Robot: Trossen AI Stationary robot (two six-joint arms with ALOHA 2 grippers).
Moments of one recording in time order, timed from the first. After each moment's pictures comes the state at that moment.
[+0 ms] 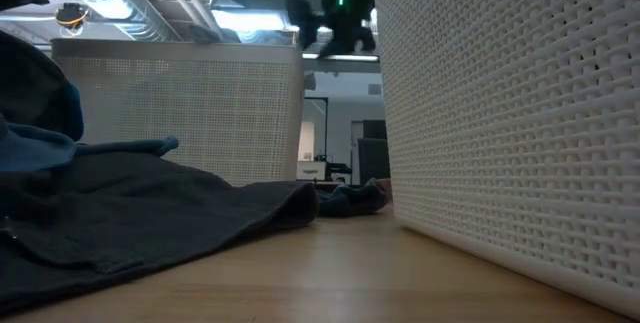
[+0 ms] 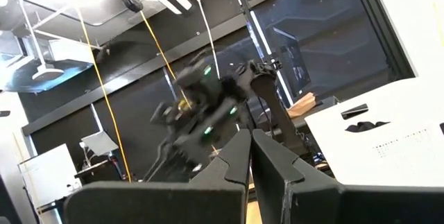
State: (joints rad) left arm -0.26 0.01 0.14 0.28 -0.36 0.58; right arm -0.24 1.84 1.54 -0.07 0.57 0.25
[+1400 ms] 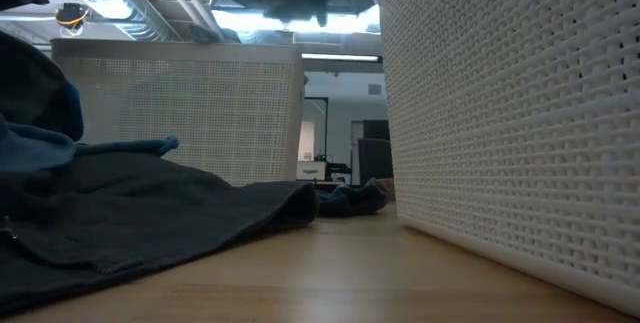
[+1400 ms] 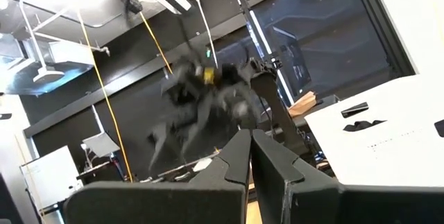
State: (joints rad) left arm -0.26 0.01 0.14 0.28 -0.36 0.59; right arm -0.20 1.84 1.61 0.01 -0.04 0.03
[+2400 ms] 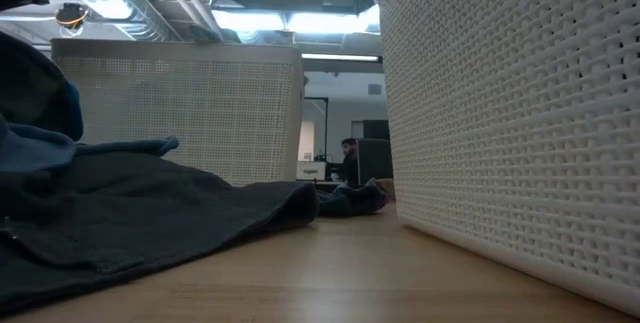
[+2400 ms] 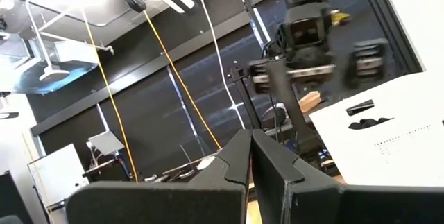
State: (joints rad) left arm -0.26 0.01 0.14 0.28 -0.38 0.60; right arm 0.25 1.74 1.64 -0.37 0.50 -0.03
